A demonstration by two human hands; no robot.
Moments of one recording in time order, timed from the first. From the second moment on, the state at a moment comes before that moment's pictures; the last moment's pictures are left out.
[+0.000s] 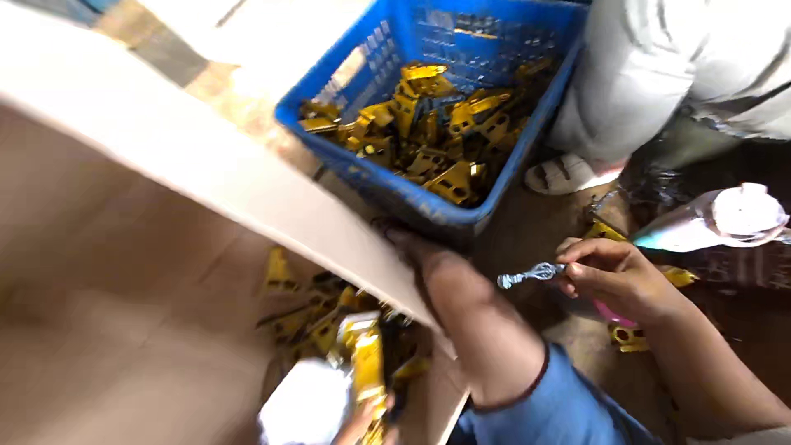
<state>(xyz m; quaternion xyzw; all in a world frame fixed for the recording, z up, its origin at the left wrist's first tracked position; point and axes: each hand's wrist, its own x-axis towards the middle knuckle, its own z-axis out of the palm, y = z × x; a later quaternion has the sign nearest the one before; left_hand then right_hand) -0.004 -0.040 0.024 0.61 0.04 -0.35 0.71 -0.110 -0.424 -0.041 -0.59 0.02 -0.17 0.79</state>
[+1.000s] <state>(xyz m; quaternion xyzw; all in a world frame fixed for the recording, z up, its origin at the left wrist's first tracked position) -0.040 0.000 0.046 0.63 -0.12 -0.06 0.77 -0.035 -0.225 0.077 -0.82 -0.35 -0.25 0.38</state>
